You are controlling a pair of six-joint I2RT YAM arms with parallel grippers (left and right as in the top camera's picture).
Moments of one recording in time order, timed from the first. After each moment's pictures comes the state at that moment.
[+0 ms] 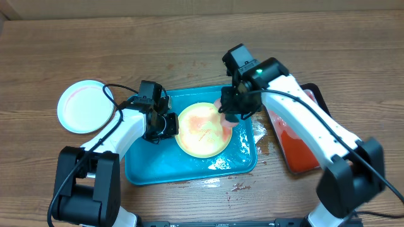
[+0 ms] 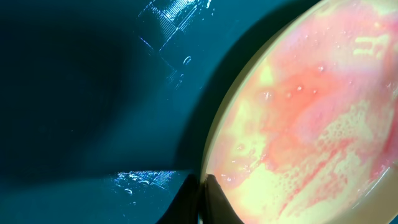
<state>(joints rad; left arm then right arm) -0.18 1.71 0.94 -0.61 0.30 -0.32 0.53 1.82 1.58 -1.11 -0.14 0.48</state>
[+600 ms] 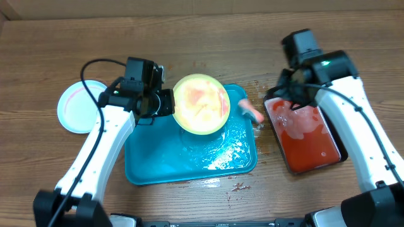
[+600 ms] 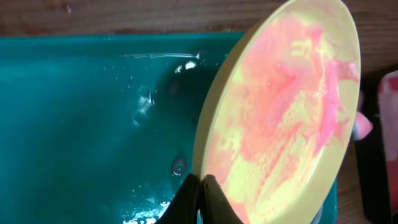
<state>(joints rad) -0.20 1.52 1.19 -0.79 0.23 -0.30 0.24 1.64 1.58 -1.27 0.16 0.64</state>
